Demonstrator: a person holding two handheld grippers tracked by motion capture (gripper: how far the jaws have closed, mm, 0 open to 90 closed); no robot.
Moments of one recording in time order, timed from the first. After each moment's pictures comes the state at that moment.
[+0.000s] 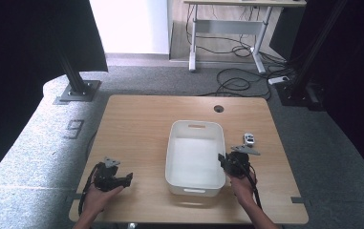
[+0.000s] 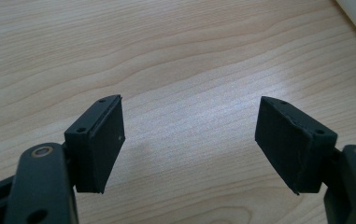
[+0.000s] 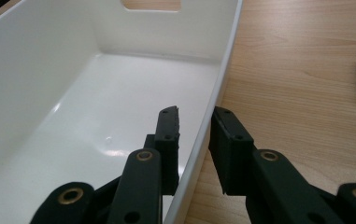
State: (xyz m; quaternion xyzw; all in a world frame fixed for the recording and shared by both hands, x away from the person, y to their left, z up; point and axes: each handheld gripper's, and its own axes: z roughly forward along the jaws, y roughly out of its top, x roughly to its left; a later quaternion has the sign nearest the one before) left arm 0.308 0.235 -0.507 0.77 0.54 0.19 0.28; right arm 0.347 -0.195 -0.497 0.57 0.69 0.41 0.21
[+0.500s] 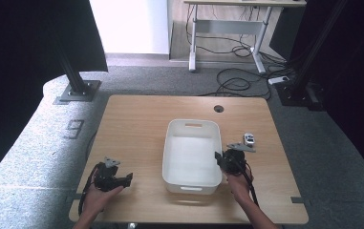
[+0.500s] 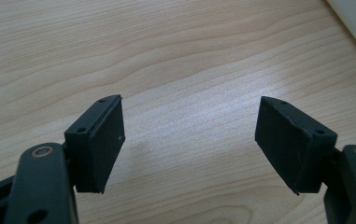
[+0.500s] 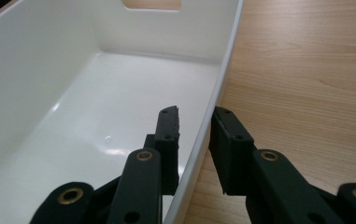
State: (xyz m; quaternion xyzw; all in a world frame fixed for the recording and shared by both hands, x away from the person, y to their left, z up) left arm 0.308 0.235 -0.508 0.77 0.54 0.19 0.28; right arm 0.355 -0.184 -0.496 0.56 0.69 0.40 0.21
